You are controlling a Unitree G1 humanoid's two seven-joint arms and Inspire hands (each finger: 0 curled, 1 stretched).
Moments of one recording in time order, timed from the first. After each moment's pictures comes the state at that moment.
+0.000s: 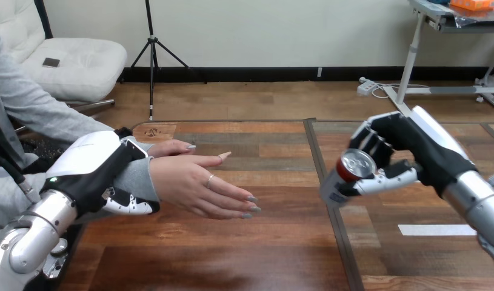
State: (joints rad) left arm -0.26 0.70 -0.16 0.43 0.51 -0.39 -0.08; right arm -0.36 -0.55 0.02 0.53 -0.24 -0.42 0.26
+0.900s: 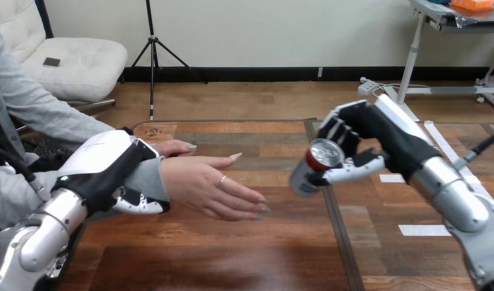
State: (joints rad) left arm -0.26 0.66 -0.16 0.40 0.52 -0.39 -0.10; right arm -0.46 -0.46 0.08 0.58 -0.26 -0.42 0.25
